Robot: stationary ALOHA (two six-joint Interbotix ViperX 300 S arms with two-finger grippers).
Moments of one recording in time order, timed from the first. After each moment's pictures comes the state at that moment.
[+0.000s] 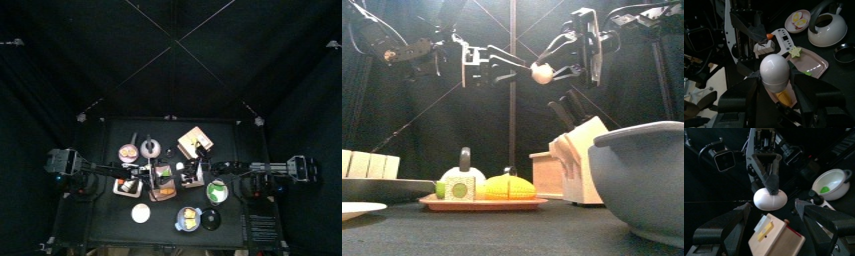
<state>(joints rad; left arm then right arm) -0.04 0.02 0.79 -0.22 -0.98 1.06 -0.14 -0.41 0.78 -1.15 -0.04 1.78</state>
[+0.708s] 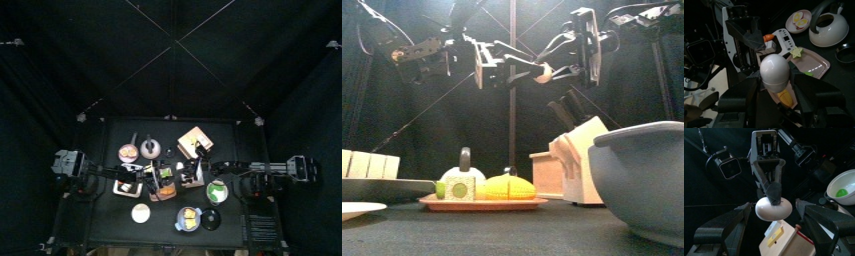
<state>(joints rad) -0.06 0.10 0.72 -0.24 -1.05 1.08 -0.14 -0.41 0.77 -1.15 -0.05 1.77</state>
